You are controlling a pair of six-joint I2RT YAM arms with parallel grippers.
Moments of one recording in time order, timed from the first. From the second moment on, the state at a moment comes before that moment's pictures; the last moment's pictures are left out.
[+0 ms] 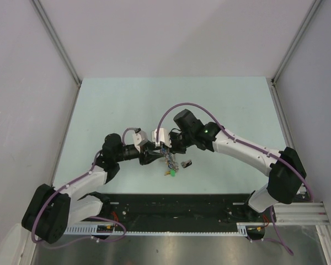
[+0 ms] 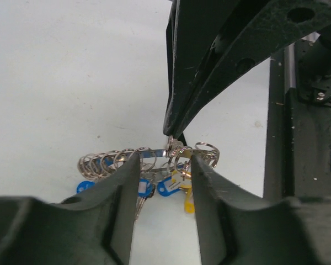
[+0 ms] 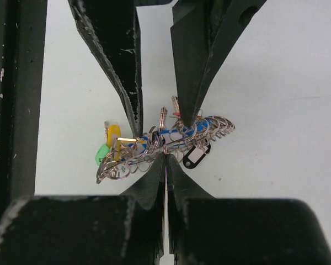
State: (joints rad) left arm -0.43 1.07 0.35 0.55 0.84 0.05; right arm 0.87 1.54 1.25 -0.52 -0.44 -0.73
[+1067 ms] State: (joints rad) left arm -0.48 1.15 0.37 0.62 0.83 -0.01; right arm 0.87 1.54 1.24 -0.52 -0.43 -0.70
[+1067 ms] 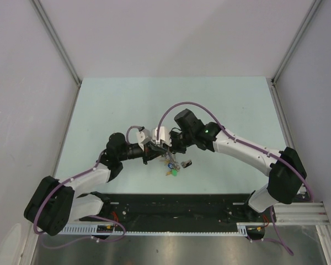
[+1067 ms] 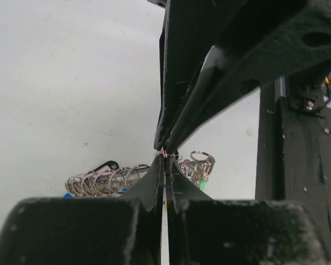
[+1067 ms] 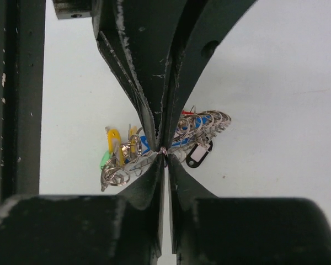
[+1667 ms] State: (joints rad) left arm -0.50 1.14 0.17 1.01 0.64 -0.22; right arm 0.74 1.13 0.63 0.22 -0.43 -0.15
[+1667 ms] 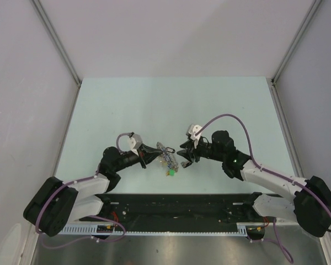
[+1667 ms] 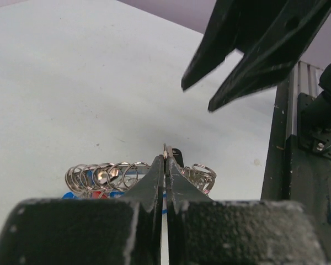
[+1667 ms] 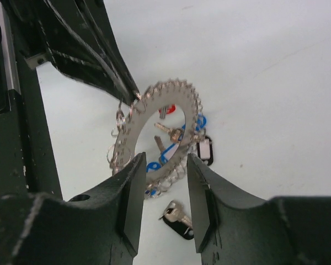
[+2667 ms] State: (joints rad) left arm -0.51 1.17 0.11 1.20 0.58 -0.31; right arm 0.85 1.53 0.37 1.28 -0.22 0.26
